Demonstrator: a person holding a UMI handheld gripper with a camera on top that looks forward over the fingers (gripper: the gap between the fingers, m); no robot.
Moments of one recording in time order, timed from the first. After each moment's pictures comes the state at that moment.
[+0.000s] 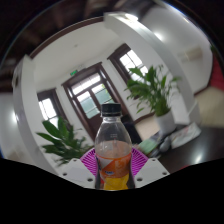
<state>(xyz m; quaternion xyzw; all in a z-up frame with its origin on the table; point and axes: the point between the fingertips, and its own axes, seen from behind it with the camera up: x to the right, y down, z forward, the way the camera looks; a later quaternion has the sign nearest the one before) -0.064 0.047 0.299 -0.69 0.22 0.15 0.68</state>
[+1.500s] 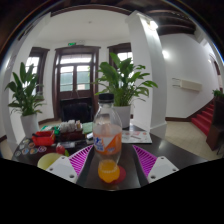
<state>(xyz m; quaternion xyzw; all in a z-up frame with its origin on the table) 0.113 -0.018 0.118 -0.76 0.16 -0.12 0.62</state>
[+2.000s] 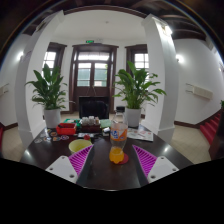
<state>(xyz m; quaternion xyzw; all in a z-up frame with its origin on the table) 0.045 -0.131 0.163 -0.79 0.08 -0.08 0.61</state>
